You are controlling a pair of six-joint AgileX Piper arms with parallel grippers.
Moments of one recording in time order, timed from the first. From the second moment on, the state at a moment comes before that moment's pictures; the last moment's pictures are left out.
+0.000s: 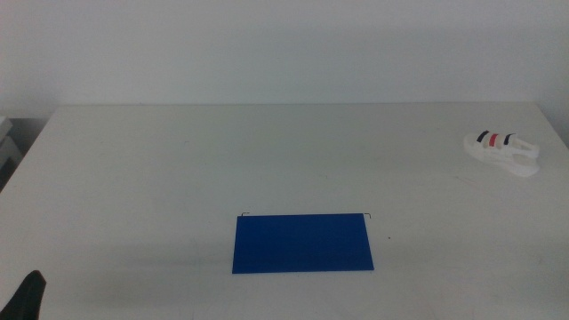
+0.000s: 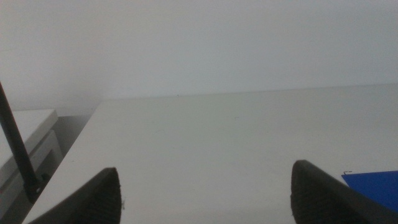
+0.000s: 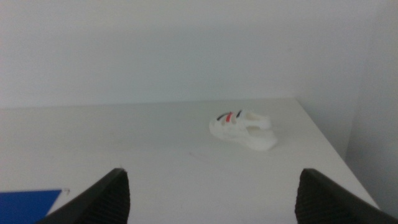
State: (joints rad) left arm -0.03 -0.01 0.03 -0.07 0.11 0.08; right arm 0.00 -0.01 0.03 -0.11 0.11 0.20
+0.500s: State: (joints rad) left arm -0.03 -0.01 0.03 -0.07 0.11 0.08; right arm 0.00 0.32 -0.33 -0.11 0.26 0.20
